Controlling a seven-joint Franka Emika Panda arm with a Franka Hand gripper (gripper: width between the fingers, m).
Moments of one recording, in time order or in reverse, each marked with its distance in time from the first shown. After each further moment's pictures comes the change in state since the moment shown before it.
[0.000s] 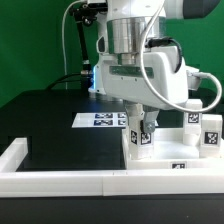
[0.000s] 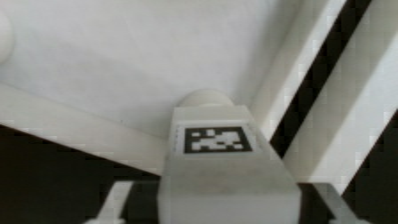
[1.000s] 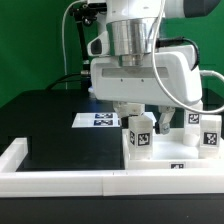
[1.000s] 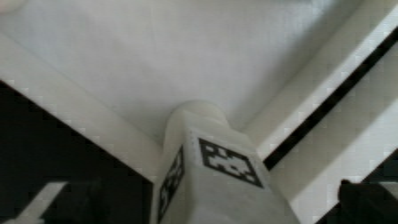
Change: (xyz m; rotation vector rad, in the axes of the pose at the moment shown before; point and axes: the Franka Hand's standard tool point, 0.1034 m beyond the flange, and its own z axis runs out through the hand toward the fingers) arm -0.006 -0.001 0.001 0.008 -0.012 -0.393
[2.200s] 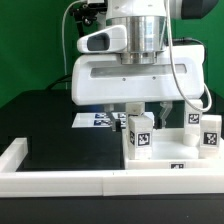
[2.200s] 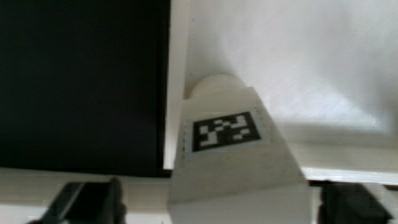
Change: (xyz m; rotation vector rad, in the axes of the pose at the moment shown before) arm 0.010 0.003 -0.002 -0.059 0.011 -0.876
